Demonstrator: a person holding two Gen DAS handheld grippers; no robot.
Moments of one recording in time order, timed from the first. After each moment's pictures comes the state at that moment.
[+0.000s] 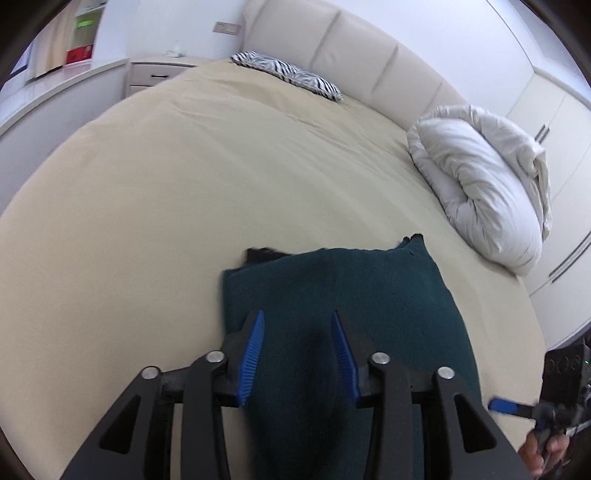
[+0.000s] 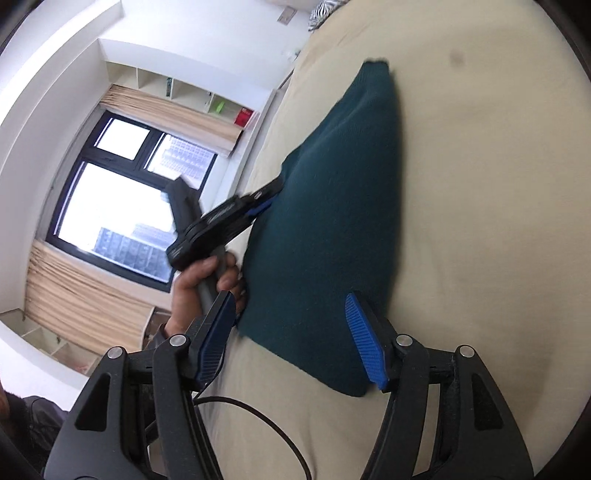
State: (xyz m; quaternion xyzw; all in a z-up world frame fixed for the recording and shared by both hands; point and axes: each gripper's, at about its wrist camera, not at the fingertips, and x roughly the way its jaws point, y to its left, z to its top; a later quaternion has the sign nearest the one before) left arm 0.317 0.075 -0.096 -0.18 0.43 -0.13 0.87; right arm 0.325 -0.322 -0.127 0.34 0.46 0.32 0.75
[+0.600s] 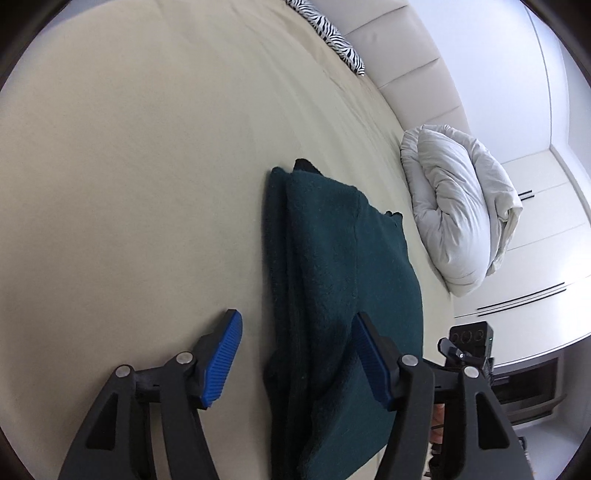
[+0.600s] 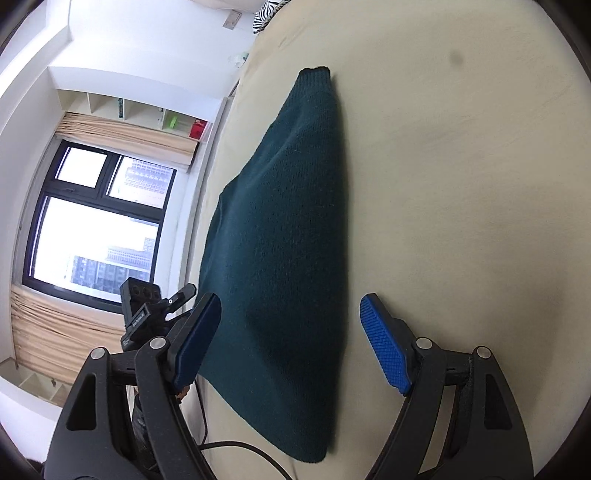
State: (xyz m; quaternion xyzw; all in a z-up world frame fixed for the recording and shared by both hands) left arm 0.298 0.122 -0.144 -0.36 0.52 -0.20 0.75; right arm 0.385 -0.330 -0.158 0.38 0.51 0.26 0.73
